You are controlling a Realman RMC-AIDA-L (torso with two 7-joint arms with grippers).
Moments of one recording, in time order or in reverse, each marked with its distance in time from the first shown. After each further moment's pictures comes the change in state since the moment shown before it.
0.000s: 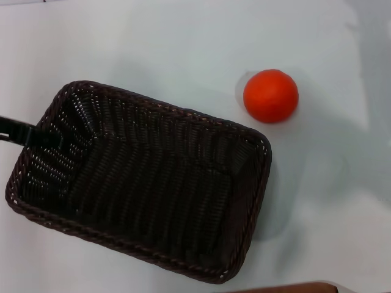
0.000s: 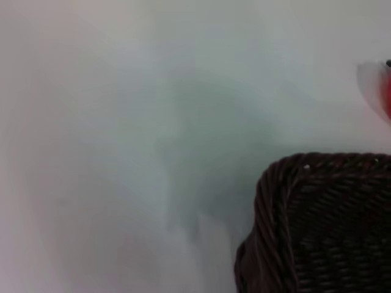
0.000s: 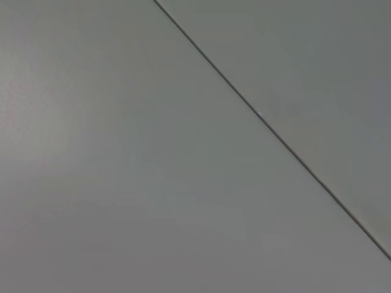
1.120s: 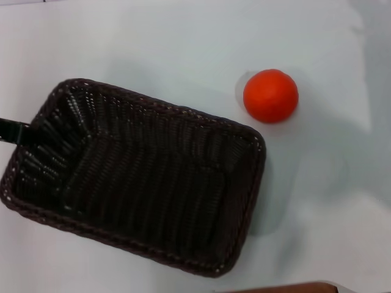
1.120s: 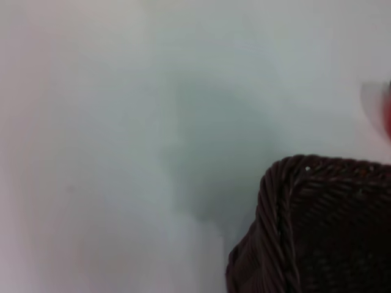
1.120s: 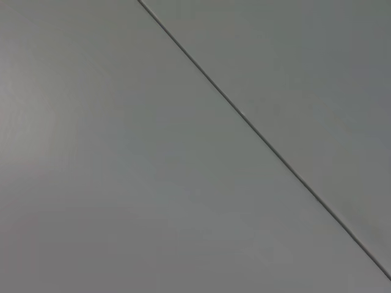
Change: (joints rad) left arm 0.003 0.003 -0.077 -0.003 -0.021 0.028 -0.020; right arm -0.009 0.000 0.015 0.002 0.000 0.015 0.000
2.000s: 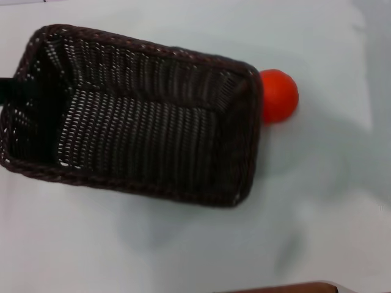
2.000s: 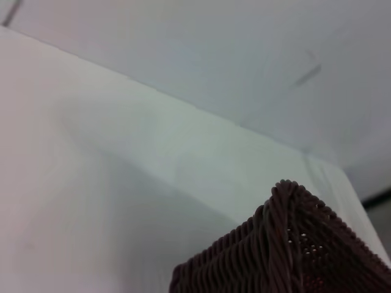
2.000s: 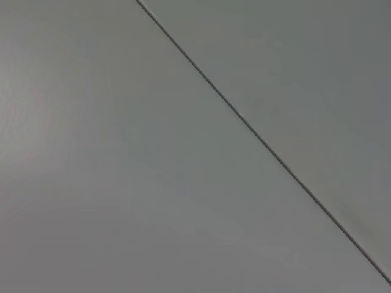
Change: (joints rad) left arm 0.022 0.000 -0.362 -0.147 -0.299 0.017 -0.038; right arm 0.003 -0.003 0.003 -0.008 0.000 0.011 0.000
